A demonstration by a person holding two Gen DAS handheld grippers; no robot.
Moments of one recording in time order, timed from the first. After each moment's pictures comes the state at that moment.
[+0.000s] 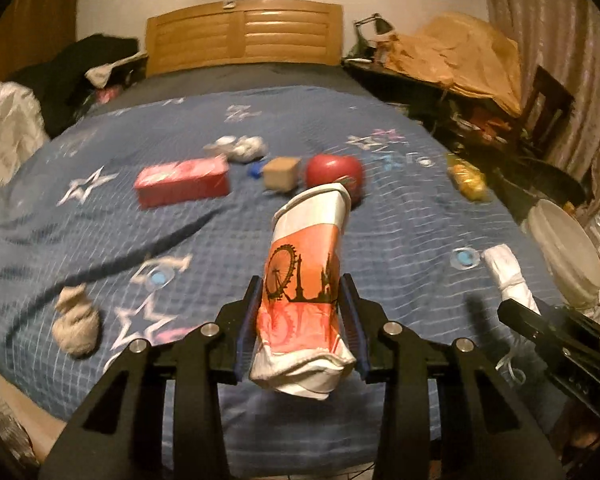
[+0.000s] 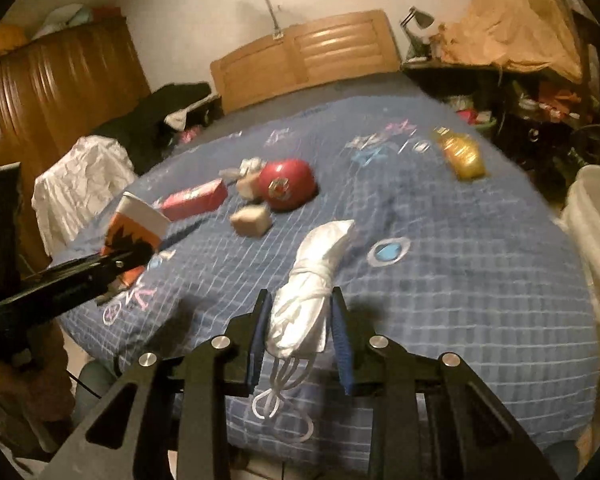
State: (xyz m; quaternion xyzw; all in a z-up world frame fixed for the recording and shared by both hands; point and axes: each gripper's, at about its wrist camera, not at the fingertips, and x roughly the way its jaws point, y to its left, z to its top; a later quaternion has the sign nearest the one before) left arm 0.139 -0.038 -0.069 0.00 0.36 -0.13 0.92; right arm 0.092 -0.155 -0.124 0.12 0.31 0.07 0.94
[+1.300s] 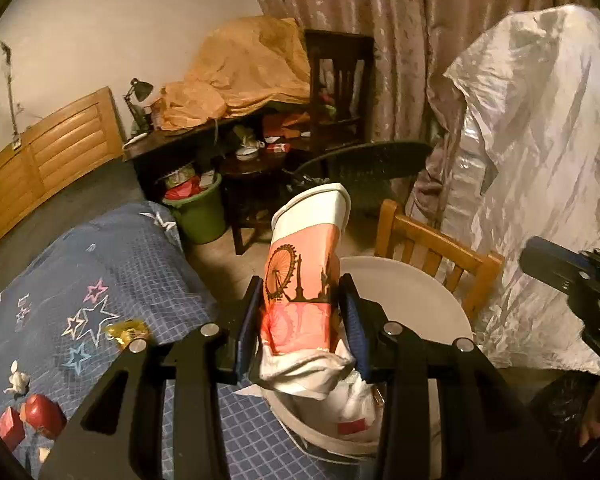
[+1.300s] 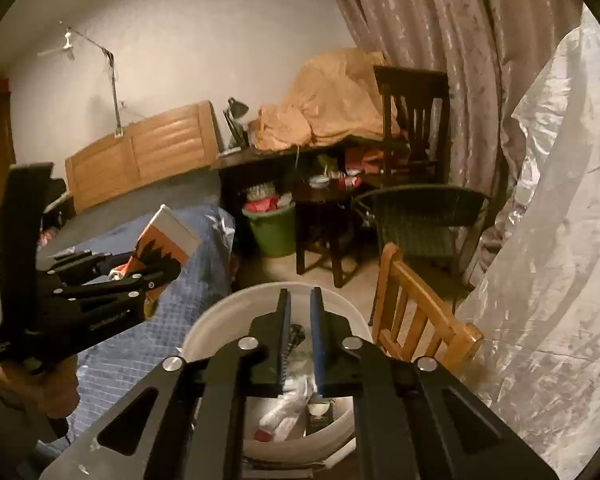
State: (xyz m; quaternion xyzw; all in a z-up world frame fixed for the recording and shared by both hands) left arm 0.134 -0.467 0.001 0.17 0.25 -0.39 0.87; right arm -0.037 -0.538 -0.021 0.12 0.21 -0.22 0.95
